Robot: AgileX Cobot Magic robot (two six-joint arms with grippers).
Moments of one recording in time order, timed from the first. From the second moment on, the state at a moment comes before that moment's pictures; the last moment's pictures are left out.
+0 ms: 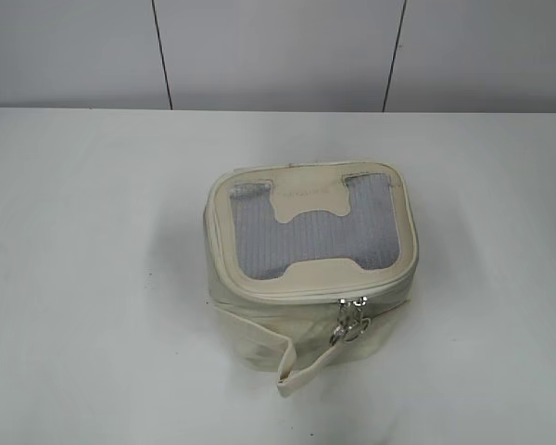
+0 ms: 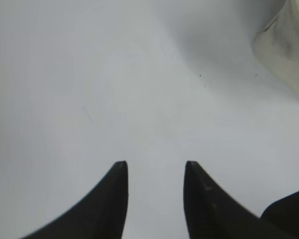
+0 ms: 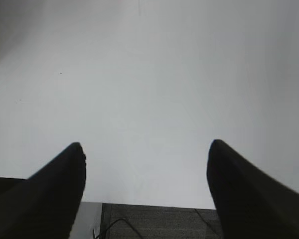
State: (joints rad) left arm -0.45 1.17 -1.17 0.14 1.20 0.05; right arm 0.28 1.16 -0.88 -0.13 1.03 0.16
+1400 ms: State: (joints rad) left arm -0.43 -0.01 -0.54 0.00 1.06 0.05; right arm 0.28 0.01 -0.51 0.02 1.06 0.01
